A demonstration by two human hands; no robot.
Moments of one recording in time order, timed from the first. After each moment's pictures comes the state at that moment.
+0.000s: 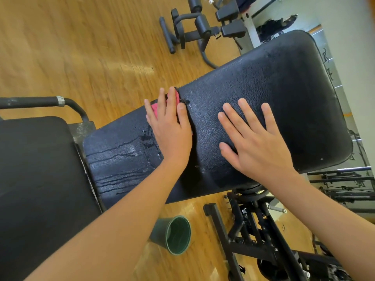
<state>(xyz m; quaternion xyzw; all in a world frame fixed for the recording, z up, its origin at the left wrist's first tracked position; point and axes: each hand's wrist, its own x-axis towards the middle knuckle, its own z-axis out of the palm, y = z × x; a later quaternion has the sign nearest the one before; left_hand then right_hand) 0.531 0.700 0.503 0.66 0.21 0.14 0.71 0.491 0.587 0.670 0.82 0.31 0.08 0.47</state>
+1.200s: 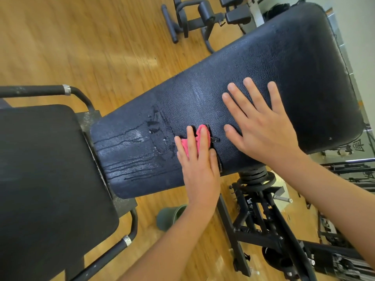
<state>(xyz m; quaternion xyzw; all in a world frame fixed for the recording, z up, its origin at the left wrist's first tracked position) 0.402 0.641 0.510 0.70 0.11 0.07 0.70 0.489 0.589 0.669 0.82 0.30 0.08 0.49</state>
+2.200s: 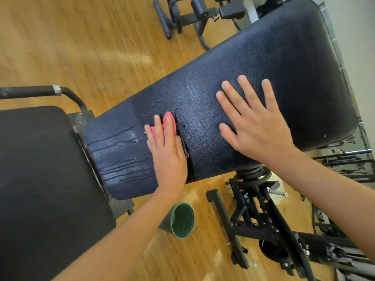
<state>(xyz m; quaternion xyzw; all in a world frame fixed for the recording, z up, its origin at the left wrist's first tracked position) 0.438 0.680 0.461 0.71 0.13 0.08 0.69 0.490 0.590 0.668 0.81 0.29 0.06 0.50</state>
